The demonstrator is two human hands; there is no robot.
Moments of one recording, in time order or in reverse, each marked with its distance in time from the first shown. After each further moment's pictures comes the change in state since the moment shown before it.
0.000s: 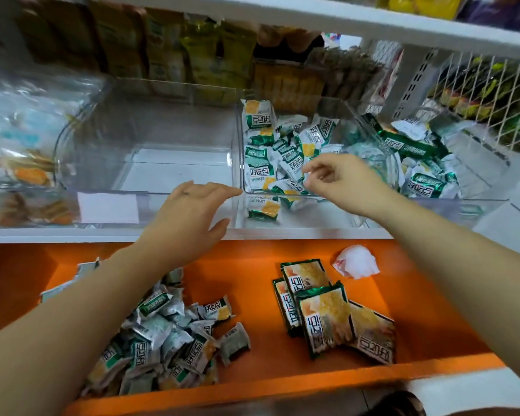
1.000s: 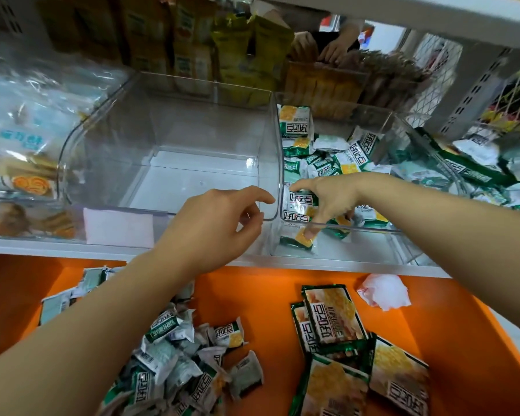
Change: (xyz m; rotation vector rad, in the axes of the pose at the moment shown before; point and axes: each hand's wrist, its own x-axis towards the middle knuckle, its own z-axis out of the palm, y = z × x) left_hand 0.029 -0.018 -0.004 -0.225 0.008 -0.103; right_hand 0.120 0.001 0.048 -0.435 -0.772 0.177
